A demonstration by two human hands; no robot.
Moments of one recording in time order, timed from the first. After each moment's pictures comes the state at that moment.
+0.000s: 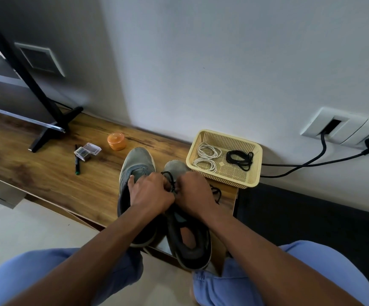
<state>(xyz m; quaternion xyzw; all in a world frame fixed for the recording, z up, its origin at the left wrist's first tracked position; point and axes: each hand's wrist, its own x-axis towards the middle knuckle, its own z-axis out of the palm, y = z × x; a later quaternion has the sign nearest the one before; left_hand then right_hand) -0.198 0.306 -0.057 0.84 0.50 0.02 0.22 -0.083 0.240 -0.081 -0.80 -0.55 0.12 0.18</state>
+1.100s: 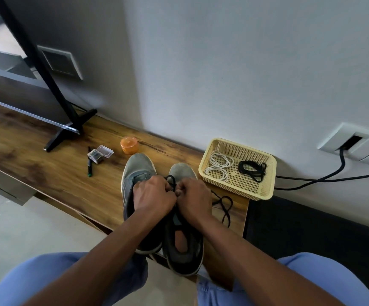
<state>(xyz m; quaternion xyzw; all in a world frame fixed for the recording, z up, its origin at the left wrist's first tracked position) -0.211 0.319 -0.046 0.80 0.54 0.07 0.26 -0.110 0.261 -0.091 -0.84 -0.44 0.15 0.28</state>
